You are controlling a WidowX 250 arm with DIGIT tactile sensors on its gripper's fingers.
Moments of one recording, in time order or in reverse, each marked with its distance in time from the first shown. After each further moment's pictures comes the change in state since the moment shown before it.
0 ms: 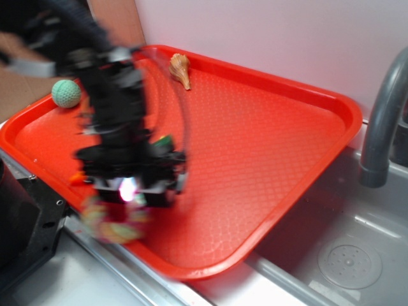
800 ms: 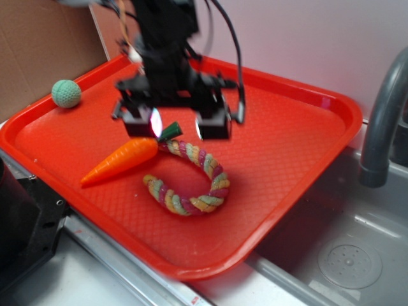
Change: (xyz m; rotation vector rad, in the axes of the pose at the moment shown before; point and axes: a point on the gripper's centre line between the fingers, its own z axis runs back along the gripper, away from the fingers) arm 0.065 -0.047 0.021 0.046 -0.123 0.082
